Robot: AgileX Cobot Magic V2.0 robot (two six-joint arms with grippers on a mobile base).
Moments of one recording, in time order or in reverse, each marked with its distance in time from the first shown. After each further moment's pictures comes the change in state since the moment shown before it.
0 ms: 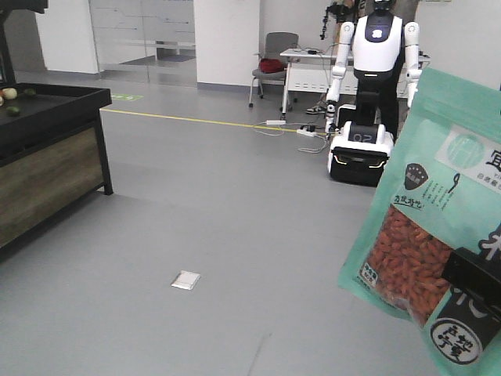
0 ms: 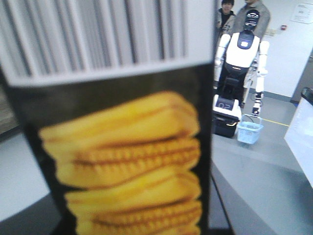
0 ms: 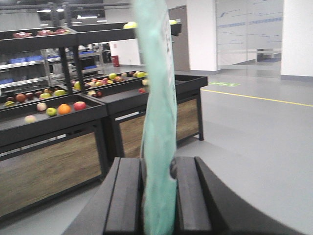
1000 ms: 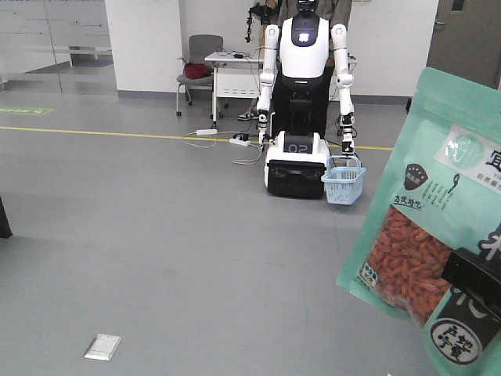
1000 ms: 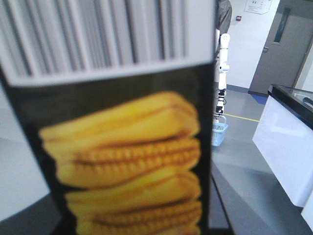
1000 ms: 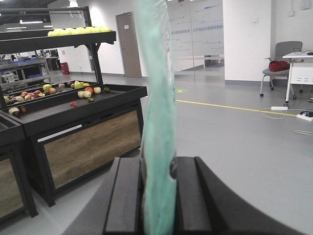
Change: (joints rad) left arm 0.000 0.000 0.000 0.000 0.000 0.000; right arm 0.000 0.000 0.000 0.000 -0.001 0.000
